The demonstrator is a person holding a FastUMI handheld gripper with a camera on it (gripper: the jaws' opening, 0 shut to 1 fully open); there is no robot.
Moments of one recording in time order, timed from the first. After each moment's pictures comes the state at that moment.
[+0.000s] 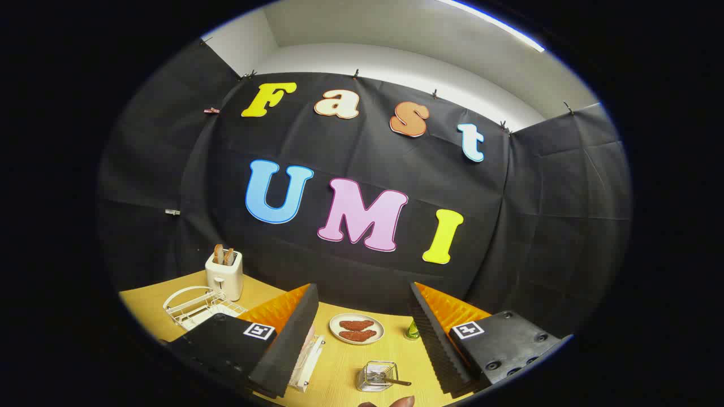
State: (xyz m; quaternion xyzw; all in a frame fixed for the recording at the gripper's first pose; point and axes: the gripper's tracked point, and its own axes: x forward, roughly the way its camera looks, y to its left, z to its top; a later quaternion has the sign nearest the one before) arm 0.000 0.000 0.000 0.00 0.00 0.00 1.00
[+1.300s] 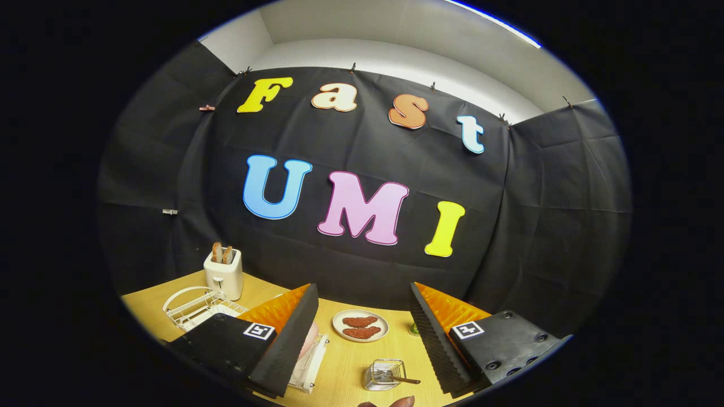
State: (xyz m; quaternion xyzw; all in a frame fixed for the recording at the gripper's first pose) arm 0.011 0.010 -0.006 0.01 0.02 0.00 1.00
